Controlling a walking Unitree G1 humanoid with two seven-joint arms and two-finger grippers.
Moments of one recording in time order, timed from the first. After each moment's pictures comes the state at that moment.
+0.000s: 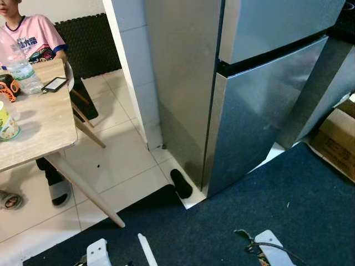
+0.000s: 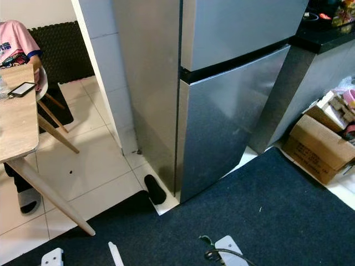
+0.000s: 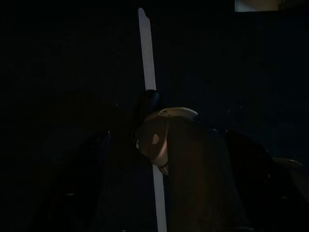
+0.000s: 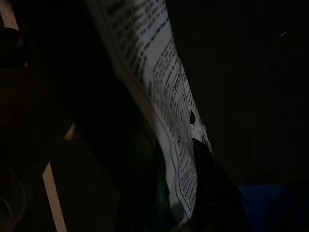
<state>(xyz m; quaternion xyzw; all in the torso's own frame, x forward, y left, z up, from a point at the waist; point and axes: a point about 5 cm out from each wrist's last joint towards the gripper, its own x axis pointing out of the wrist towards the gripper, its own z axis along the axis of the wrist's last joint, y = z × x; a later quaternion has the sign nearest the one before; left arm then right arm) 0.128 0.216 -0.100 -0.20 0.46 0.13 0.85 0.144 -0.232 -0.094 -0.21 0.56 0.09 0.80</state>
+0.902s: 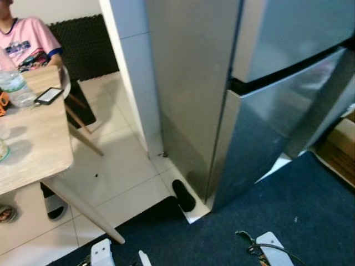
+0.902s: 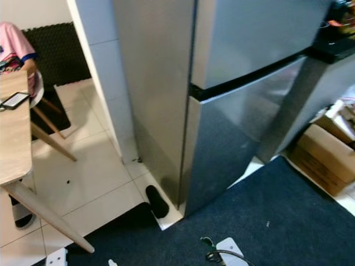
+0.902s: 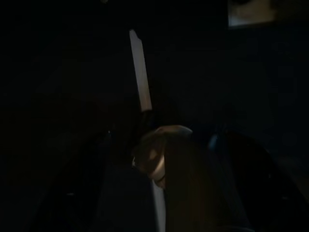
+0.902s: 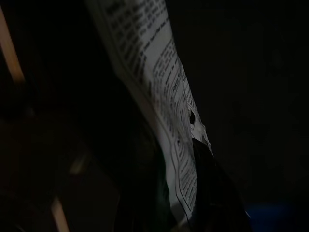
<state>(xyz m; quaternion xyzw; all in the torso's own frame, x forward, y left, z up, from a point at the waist) 0.120 0.215 -0.102 -0.21 0.47 0.12 0.85 0.158 -0.213 -0.092 -0.19 0.54 0.10 0.81</state>
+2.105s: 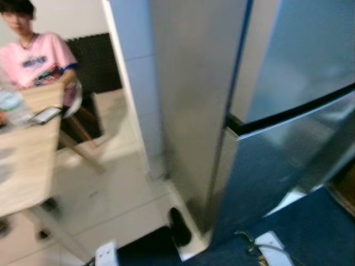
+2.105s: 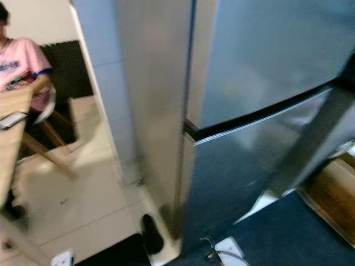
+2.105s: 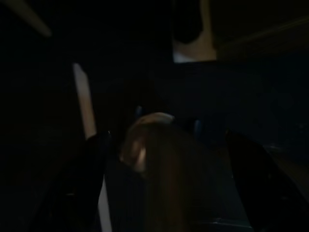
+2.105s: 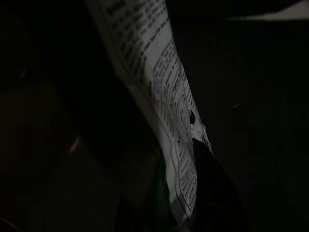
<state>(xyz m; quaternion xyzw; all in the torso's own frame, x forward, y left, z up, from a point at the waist) 0.126 0.197 -0.103 -0.21 0.48 0.08 0.85 0.145 -0.221 -0.096 -0.19 0.56 0.09 0.80</state>
